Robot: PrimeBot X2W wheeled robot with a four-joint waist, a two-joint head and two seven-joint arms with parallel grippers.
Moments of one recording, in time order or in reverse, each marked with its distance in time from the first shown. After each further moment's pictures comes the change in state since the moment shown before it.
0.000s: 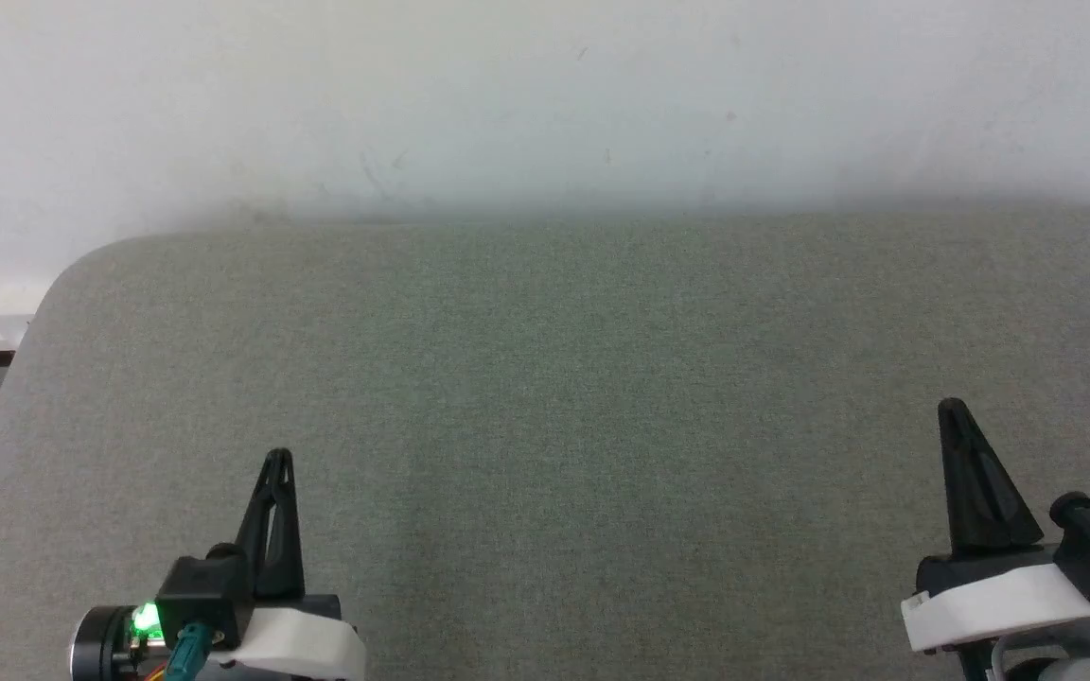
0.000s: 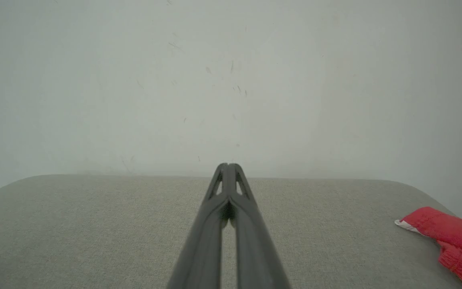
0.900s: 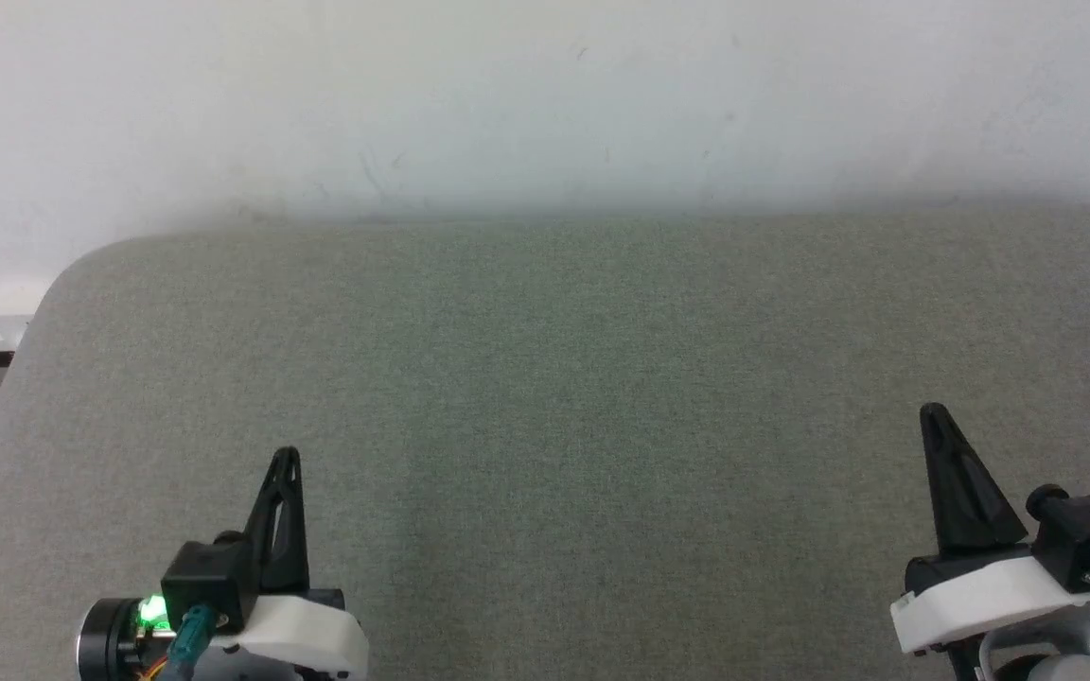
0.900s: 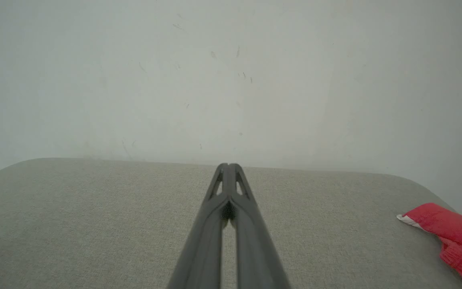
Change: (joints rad) left arm -0.012 -0.009 0.007 0.005 0.002 -0.019 0.055; right arm -0.006 0.000 0.014 0.004 -0.029 0.000 0.053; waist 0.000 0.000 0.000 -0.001
